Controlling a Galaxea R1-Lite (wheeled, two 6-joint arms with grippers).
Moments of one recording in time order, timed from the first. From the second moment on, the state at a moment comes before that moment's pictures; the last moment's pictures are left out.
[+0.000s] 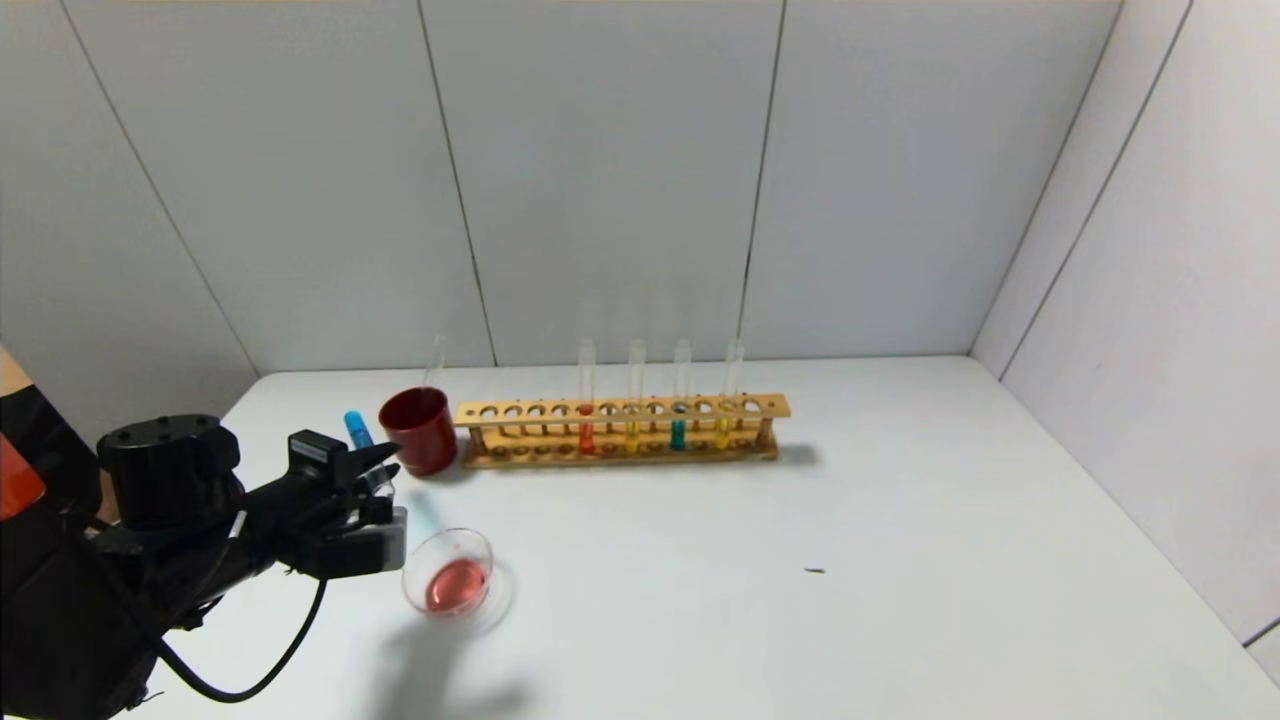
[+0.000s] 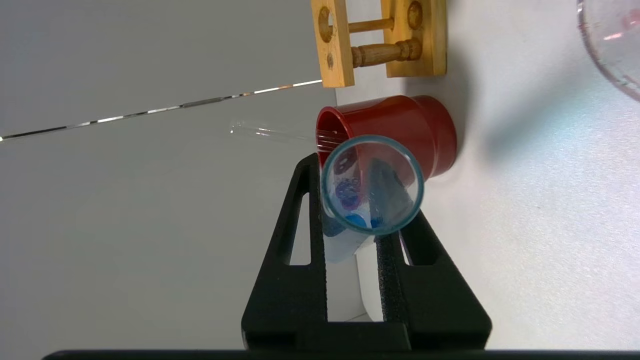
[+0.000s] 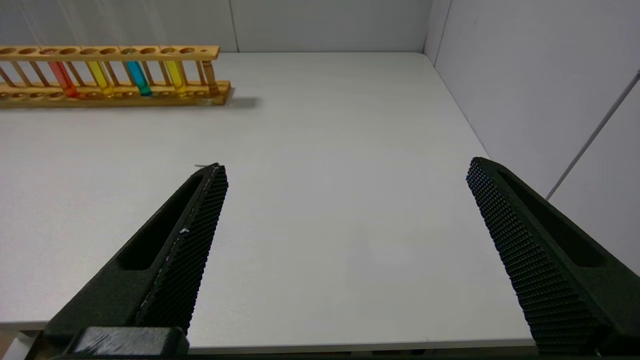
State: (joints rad) left arm -0.03 1.90 -0.32 -1.30 -0.34 1.67; right arm 0.00 0.00 0.00 0.00 0.00 0.00
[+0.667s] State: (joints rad) left arm -0.05 1.96 -0.37 -1.30 -0.35 1.86; right arm 0.00 0.00 0.00 0.00 0.00 0.00
